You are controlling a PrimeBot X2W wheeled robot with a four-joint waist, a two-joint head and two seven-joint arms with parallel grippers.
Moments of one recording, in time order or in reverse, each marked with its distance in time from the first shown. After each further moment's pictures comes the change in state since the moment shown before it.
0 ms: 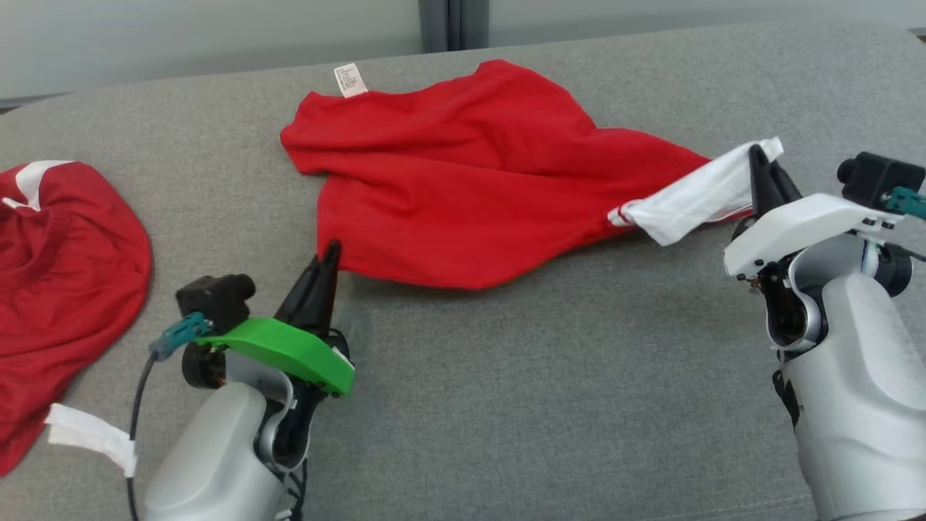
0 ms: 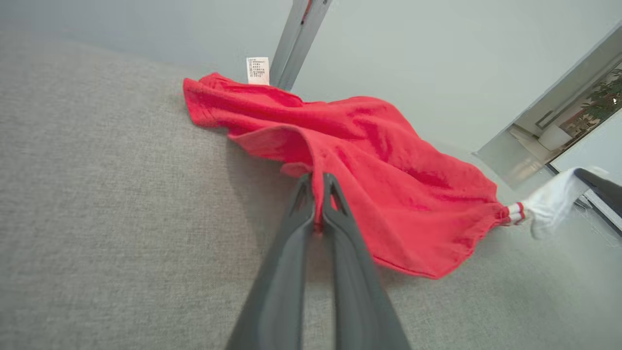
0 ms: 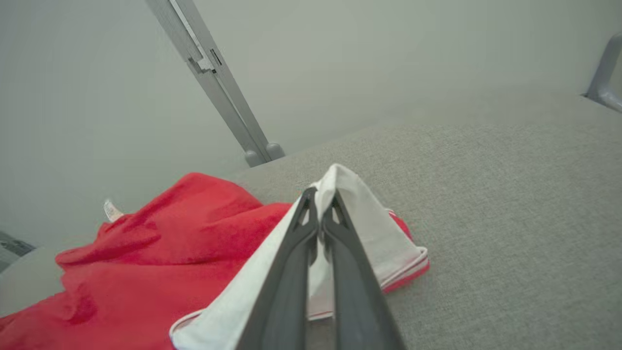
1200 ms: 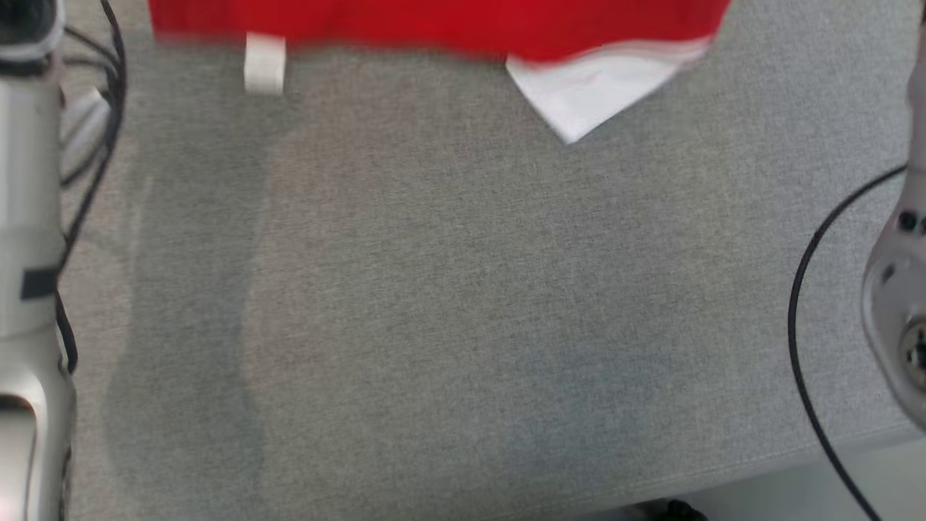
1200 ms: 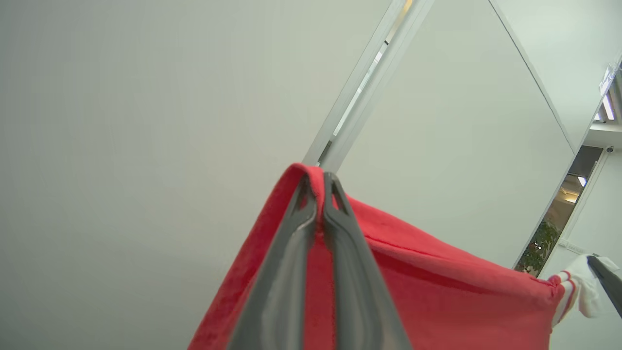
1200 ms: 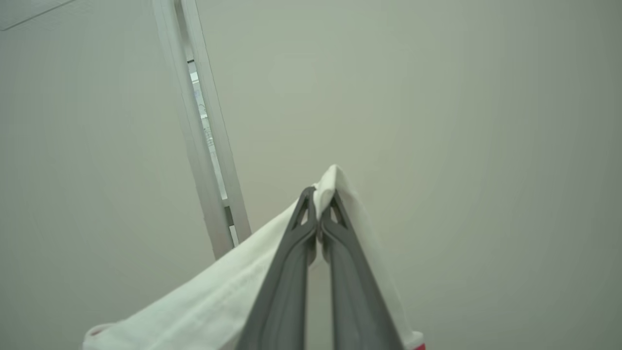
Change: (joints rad) left arm -0.758 0.130 0.208 -0.169 -0.155 0.021 -0.005; right arm -0.859 -0.003 -0.023 0.015 -0.045 -0.001 -0.230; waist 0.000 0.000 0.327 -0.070
